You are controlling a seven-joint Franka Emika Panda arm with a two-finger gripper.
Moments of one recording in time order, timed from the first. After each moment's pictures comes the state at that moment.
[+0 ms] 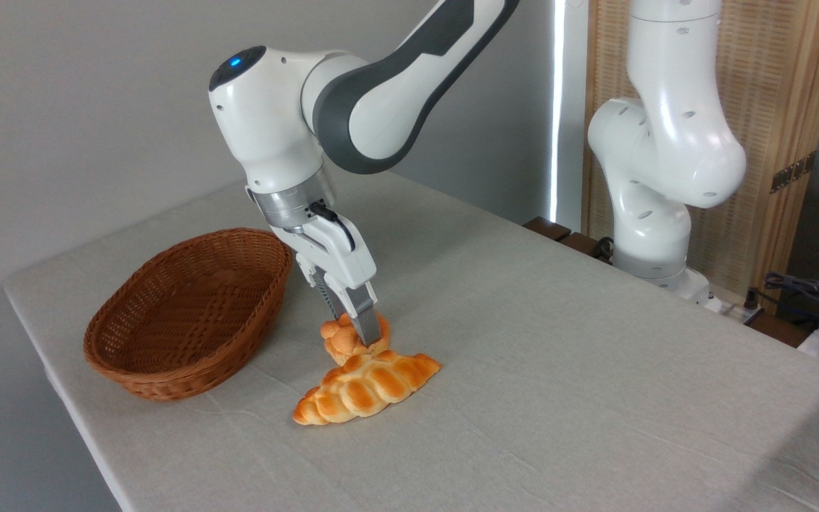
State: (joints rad) arm -0.25 0.01 -0.02 -2.08 0.03 1.93 0.54
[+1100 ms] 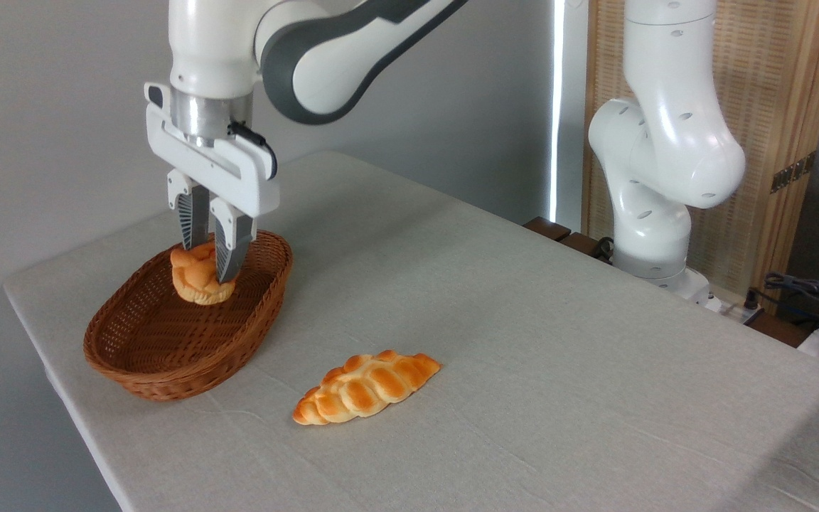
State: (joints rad) arm -0.27 0.07 -0.12 -1.89 -0.13 2.25 0.24
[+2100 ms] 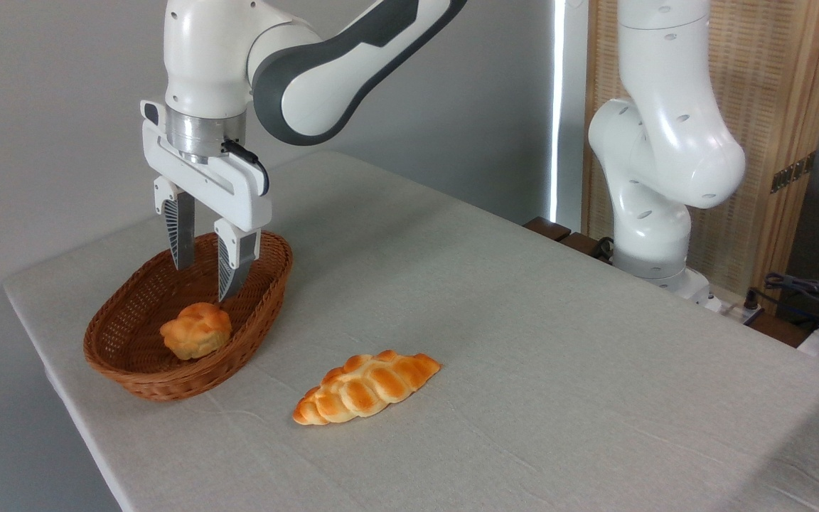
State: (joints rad) arm -0.26 0.11 -0.15 -1.89 -0.13 2.29 0.23
